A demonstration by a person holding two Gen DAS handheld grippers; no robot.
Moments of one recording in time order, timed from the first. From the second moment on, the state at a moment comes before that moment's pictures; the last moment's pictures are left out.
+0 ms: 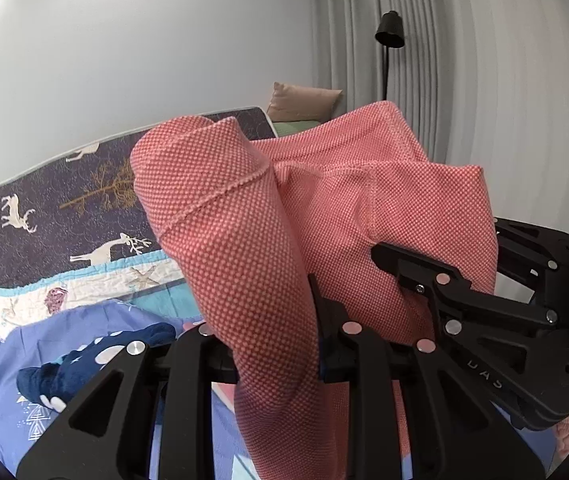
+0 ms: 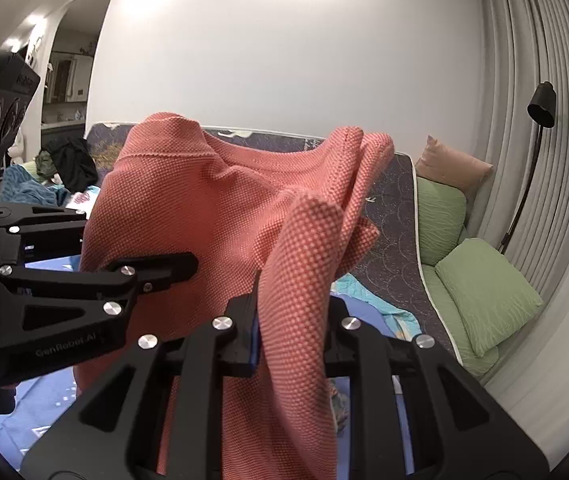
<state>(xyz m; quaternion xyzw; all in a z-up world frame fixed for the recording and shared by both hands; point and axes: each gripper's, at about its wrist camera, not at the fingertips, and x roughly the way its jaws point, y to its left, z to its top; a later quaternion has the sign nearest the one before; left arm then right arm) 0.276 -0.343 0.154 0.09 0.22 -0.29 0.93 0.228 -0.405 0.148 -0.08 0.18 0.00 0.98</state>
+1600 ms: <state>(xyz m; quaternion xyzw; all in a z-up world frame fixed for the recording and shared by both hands) 0.316 -0.318 0.002 0.13 0.29 -0.21 0.92 0.275 -0.424 -0.015 0.03 0.34 -0.11 0.93</state>
